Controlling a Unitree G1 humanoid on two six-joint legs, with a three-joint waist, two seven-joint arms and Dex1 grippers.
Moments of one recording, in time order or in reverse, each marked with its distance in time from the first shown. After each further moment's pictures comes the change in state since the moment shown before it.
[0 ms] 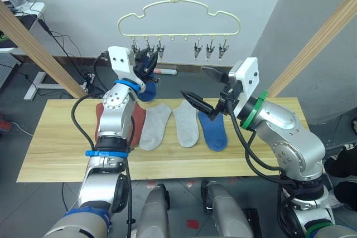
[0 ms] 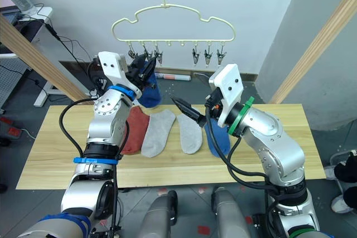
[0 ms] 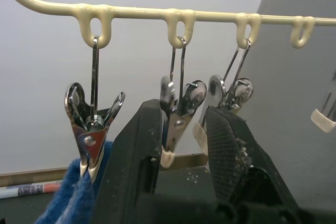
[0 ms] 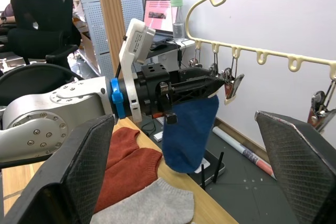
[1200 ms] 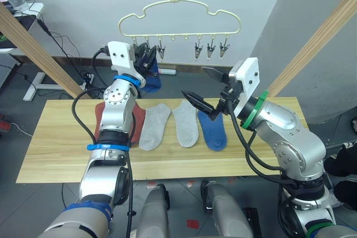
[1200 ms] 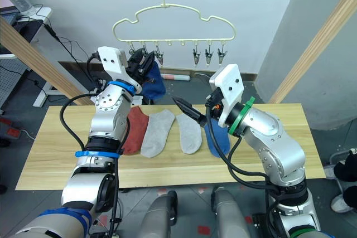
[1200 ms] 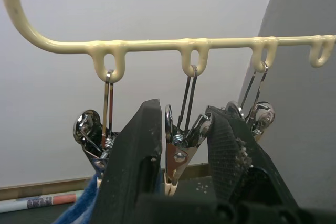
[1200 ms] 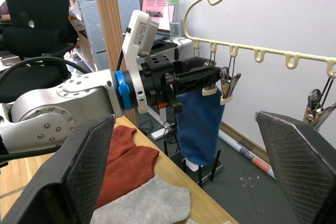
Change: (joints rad) left arm -0.061 0.001 0.005 0.095 0.025 -0.080 0.020; right arm 0.001 -0.006 0.000 0.000 -0.001 0.000 -0.005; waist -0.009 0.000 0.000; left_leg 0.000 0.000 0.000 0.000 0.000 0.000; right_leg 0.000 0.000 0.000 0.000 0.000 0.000
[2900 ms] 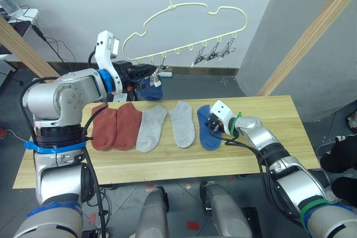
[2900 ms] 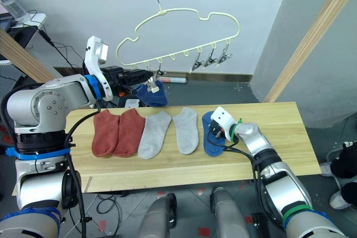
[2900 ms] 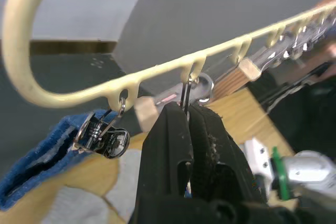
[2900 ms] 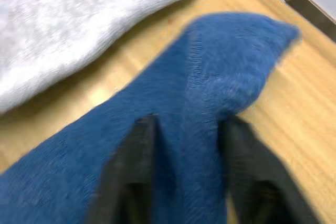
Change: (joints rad) left arm -0.011 0.292 0.108 -0.510 -0.425 1.286 -0.257; right arm -0.214 0.008 0.213 1.315 -0.510 -0.571 0.201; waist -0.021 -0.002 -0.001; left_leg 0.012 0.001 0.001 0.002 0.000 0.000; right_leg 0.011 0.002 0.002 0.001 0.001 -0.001
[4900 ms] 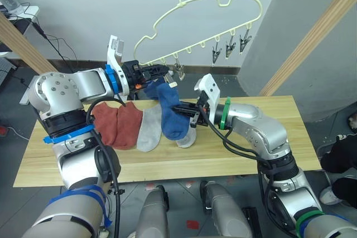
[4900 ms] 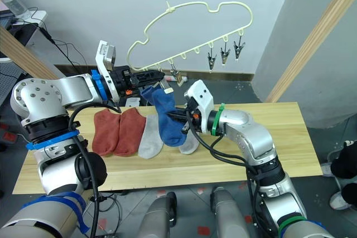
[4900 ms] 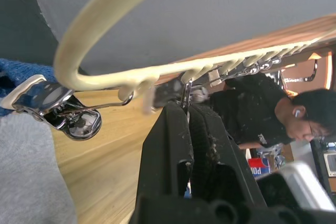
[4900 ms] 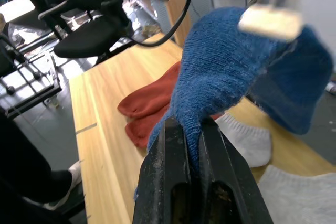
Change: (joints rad) left arm -0.146 -0.189 0.299 0.113 -0.169 0.429 0.166; right arm 0.077 0.088 -0.102 -0.912 0.459 0.640 0.047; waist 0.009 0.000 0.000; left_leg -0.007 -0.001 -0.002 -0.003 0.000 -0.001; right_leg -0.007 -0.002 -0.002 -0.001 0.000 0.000
